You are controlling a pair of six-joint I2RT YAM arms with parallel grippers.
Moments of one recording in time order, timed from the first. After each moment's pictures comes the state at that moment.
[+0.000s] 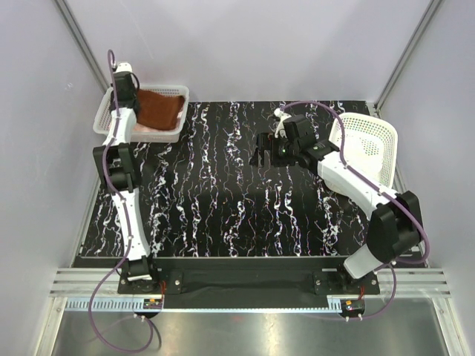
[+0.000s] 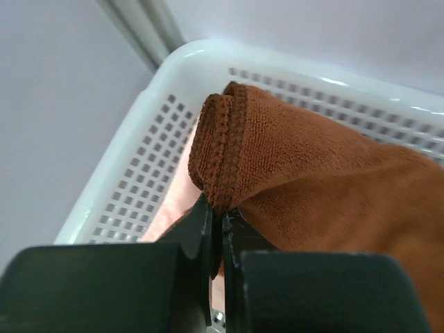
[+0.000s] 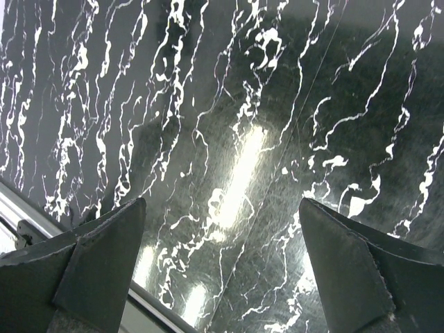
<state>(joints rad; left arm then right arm) 0.16 2.47 2.28 -0.22 -0.32 0.08 0.51 1.56 1.27 -0.41 -0.23 0.41</state>
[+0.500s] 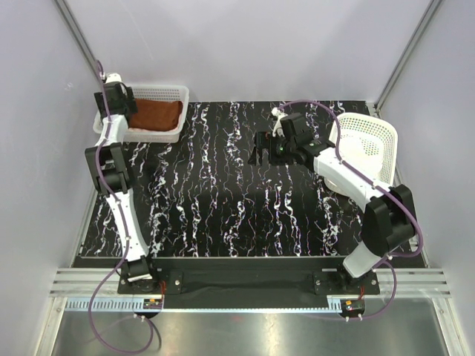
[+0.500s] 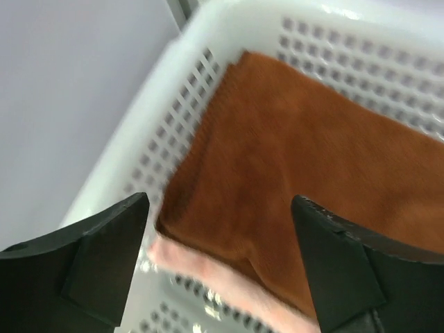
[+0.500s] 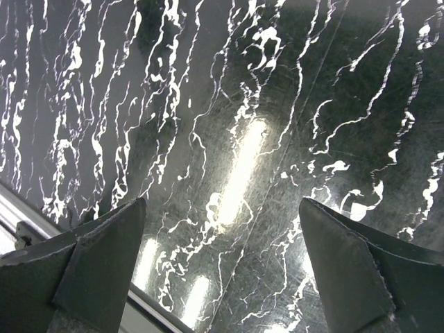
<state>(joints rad) 0.24 2.46 2.16 -0.13 -0.25 0.05 0.50 1.62 1.31 -0.42 -0.25 0.40</state>
